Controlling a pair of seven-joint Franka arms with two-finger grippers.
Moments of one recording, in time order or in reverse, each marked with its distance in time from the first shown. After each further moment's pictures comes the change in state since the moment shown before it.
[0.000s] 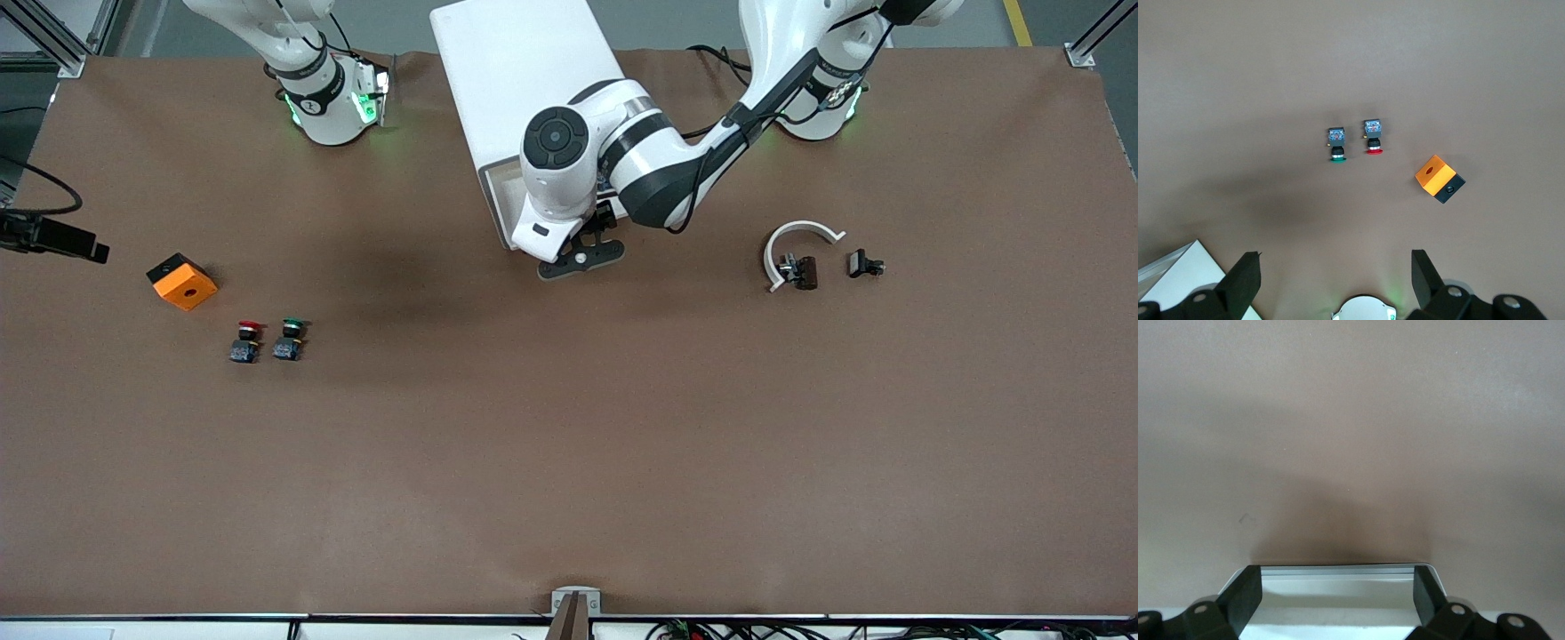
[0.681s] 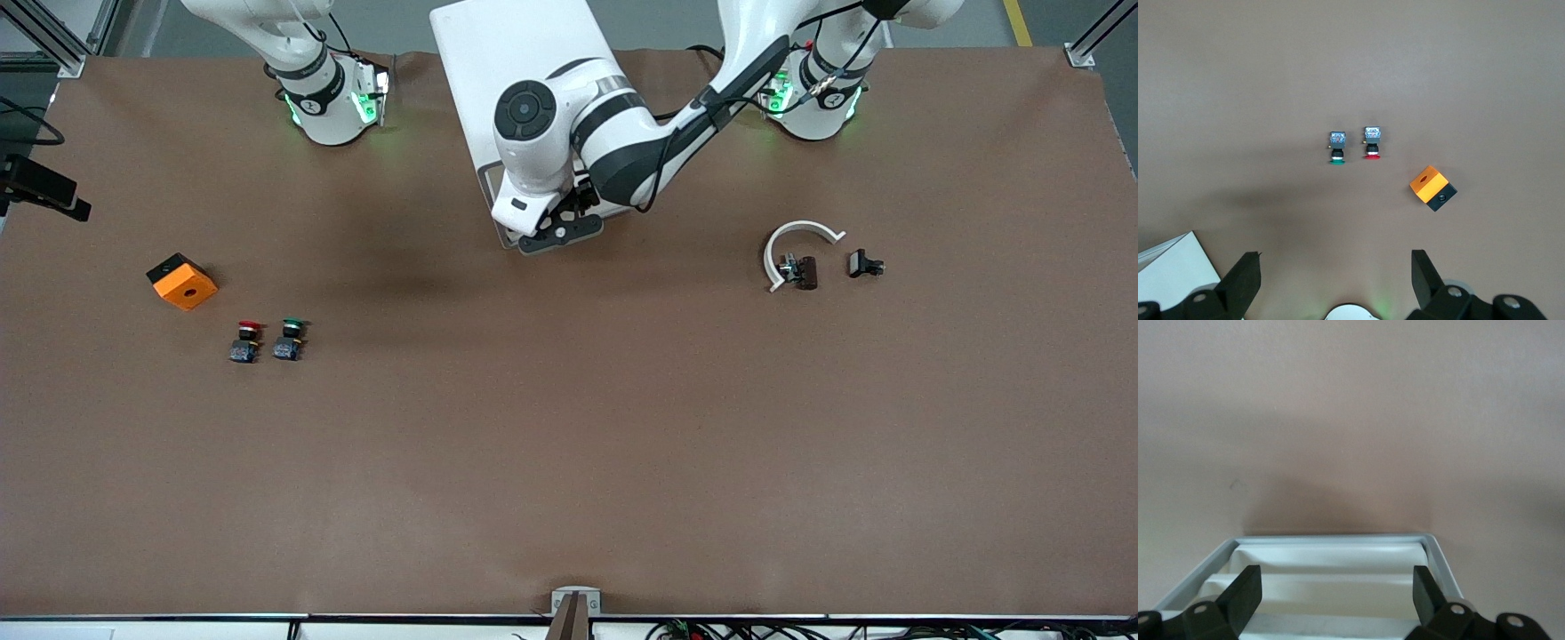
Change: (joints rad) left arm -0.084 0.000 0.000 -0.011 0.001 -0.007 -0.077; right arm 0.063 -0.177 -0.083 -0.193 0.001 0.104 -0.102
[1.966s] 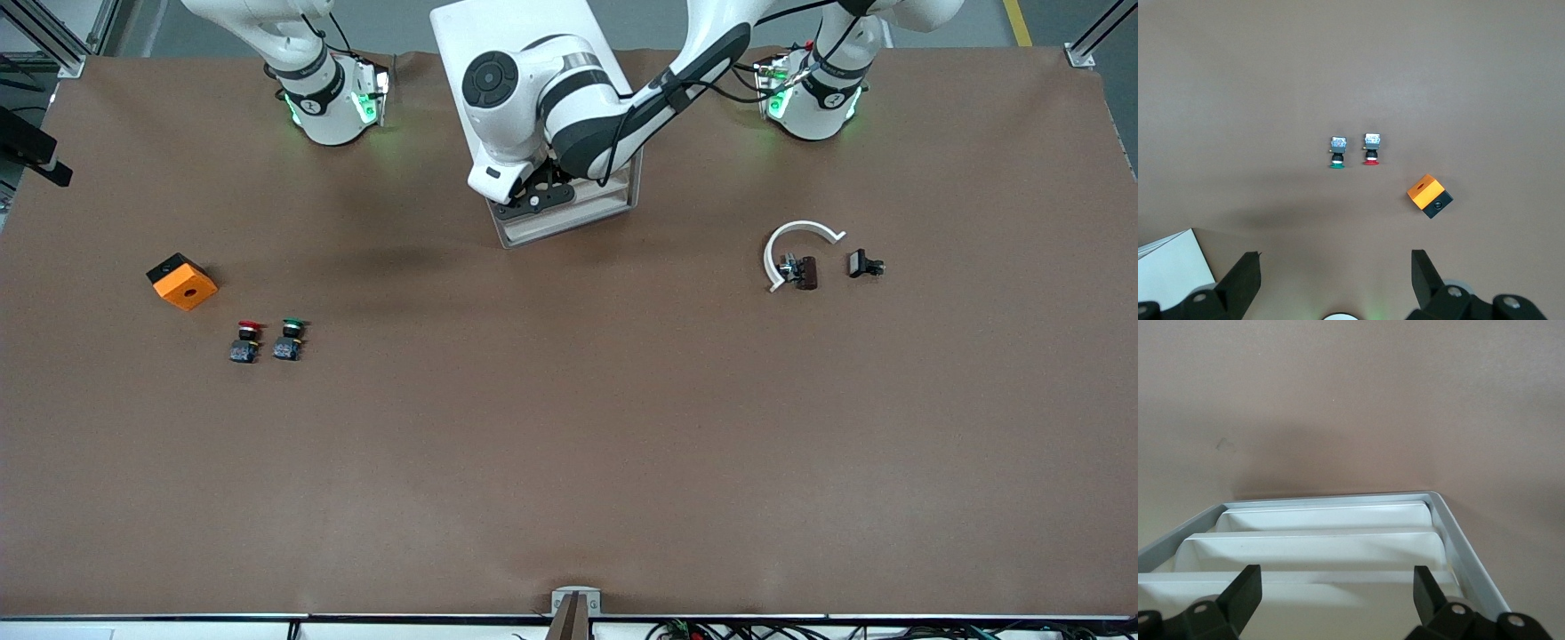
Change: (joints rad) left arm -0.086 0.026 0.006 -0.005 0.000 -0.005 -0.055; right arm -0.012 -0.142 -0.007 -0.130 0.007 0.061 -0.057
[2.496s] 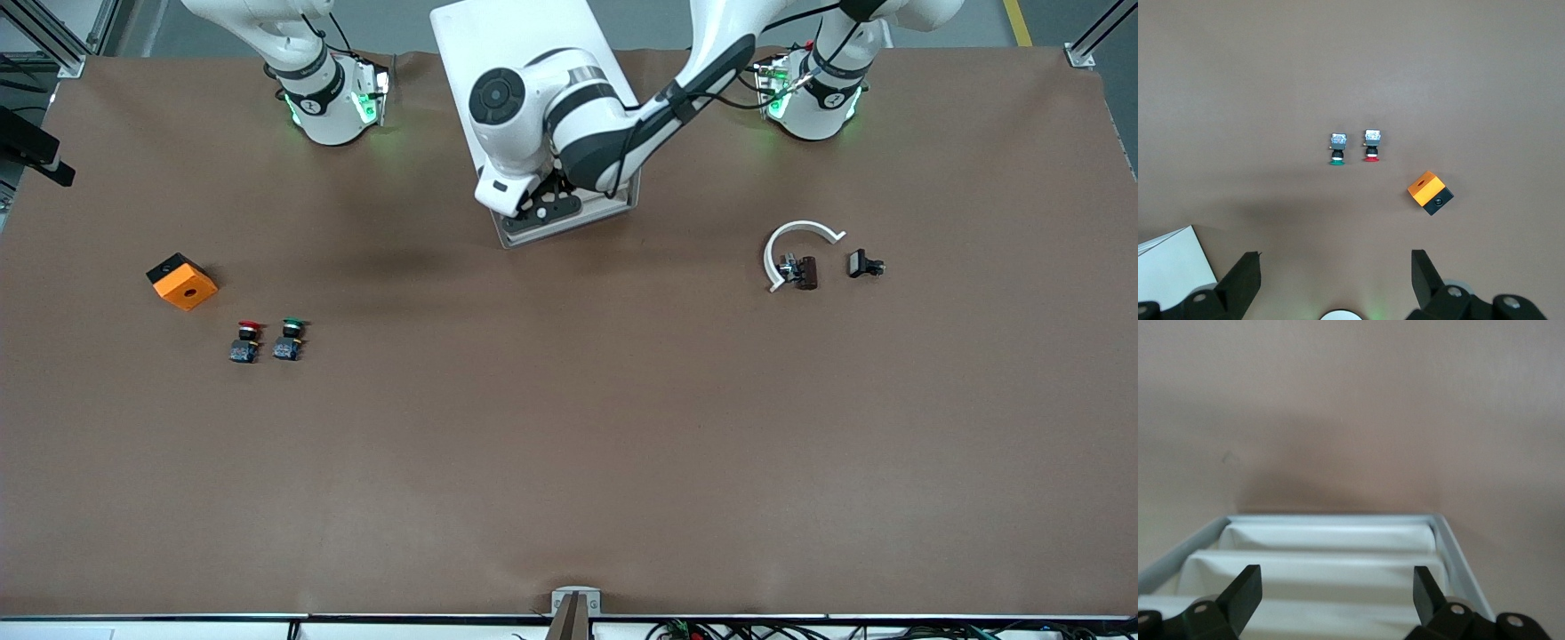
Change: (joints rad) left arm 0.054 0.006 0.006 0.010 0.000 0.000 0.003; right arm 0.000 0.000 -0.001 -0.003 0.000 -0.008 0.000
